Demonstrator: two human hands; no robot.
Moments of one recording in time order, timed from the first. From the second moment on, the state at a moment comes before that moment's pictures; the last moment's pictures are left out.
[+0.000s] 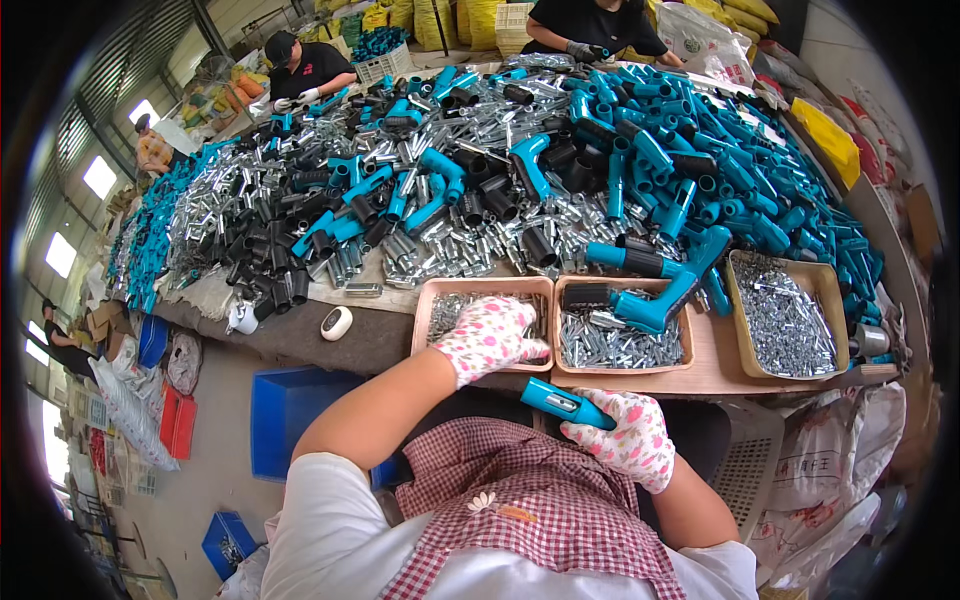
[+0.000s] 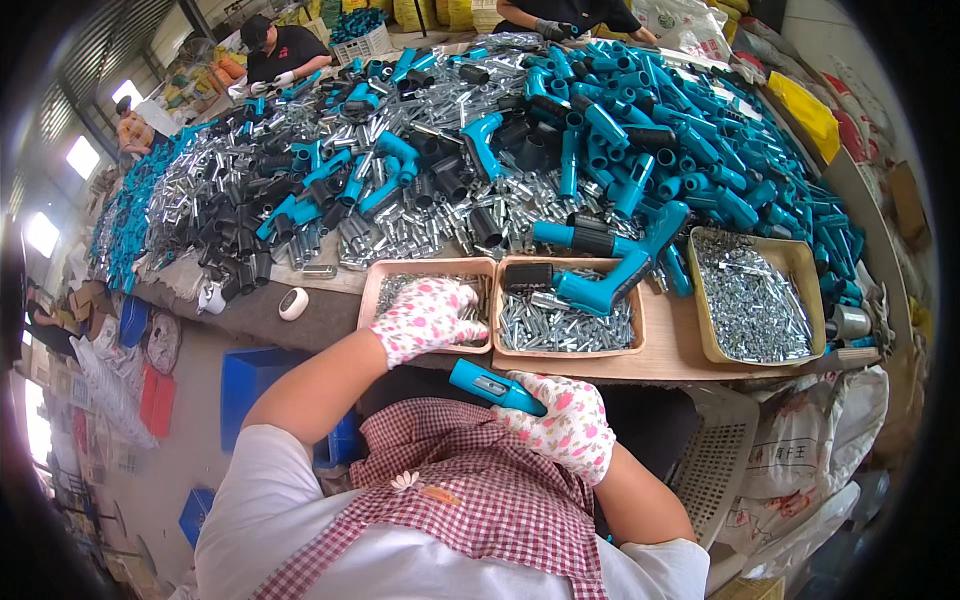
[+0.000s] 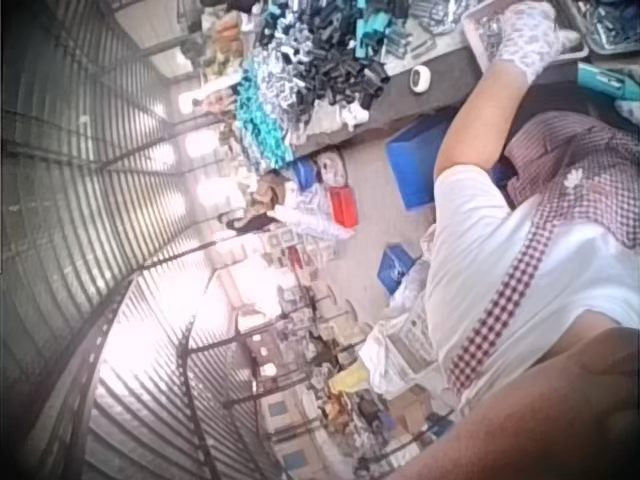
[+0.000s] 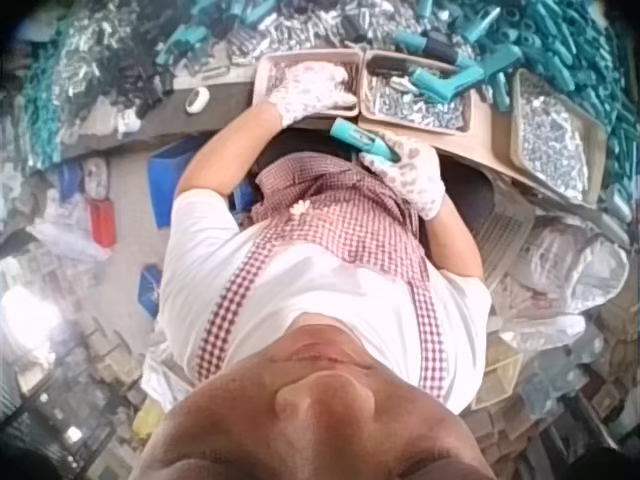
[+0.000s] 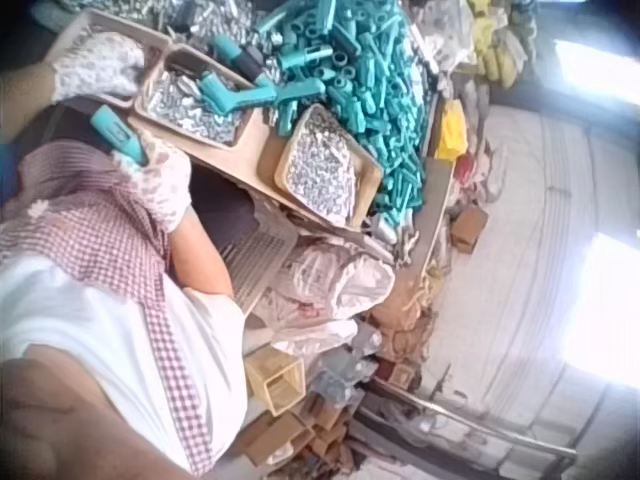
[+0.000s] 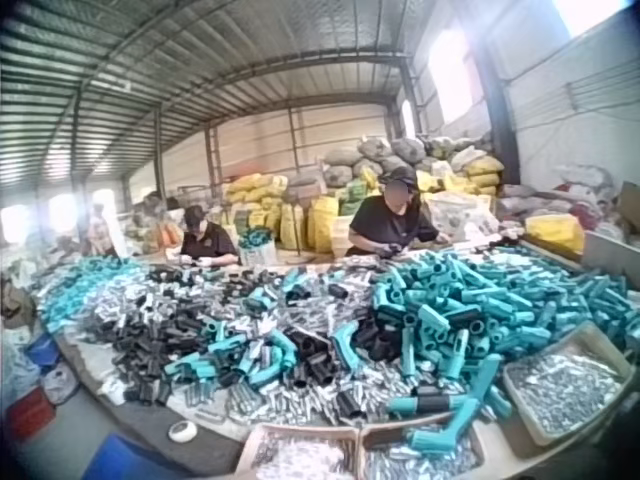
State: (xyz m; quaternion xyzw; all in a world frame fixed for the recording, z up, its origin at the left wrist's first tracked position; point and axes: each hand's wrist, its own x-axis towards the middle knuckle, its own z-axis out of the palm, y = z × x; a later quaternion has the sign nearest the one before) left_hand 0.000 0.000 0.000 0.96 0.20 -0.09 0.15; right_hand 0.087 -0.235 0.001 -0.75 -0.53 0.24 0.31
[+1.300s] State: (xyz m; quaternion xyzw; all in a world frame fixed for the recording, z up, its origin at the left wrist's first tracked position) left_hand -0.068 -0.066 -0.015 0.89 -0.01 0.32 0.32; right_hand 0.078 -0.237 -0.005 -0.76 -0.61 0.03 0.22
